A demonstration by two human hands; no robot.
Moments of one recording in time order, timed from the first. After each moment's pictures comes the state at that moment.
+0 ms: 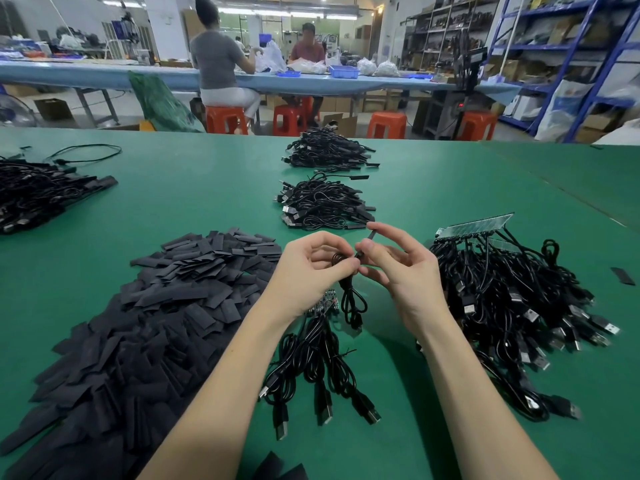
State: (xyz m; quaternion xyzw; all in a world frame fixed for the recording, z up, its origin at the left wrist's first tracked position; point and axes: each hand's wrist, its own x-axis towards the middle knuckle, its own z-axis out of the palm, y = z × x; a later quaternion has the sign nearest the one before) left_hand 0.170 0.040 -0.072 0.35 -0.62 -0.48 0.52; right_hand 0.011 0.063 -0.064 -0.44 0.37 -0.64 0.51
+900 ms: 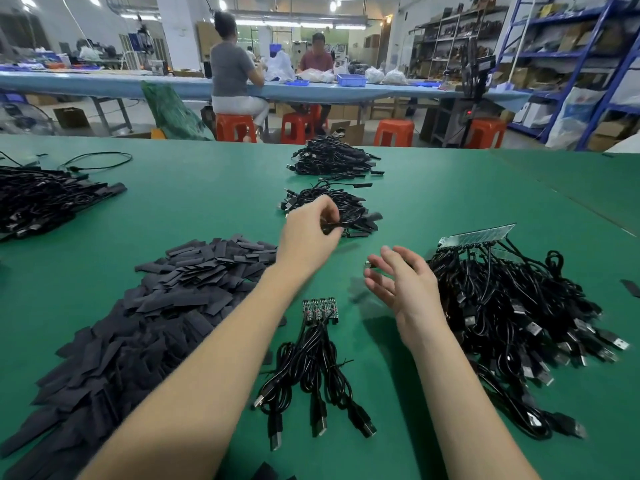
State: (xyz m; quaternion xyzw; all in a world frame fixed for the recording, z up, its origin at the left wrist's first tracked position) left_hand 0.160 -0.029 -0.050 0.52 -0.72 -0.10 0.45; right_hand 0.009 0.046 -0.072 -0.26 0.46 -0.66 0.54
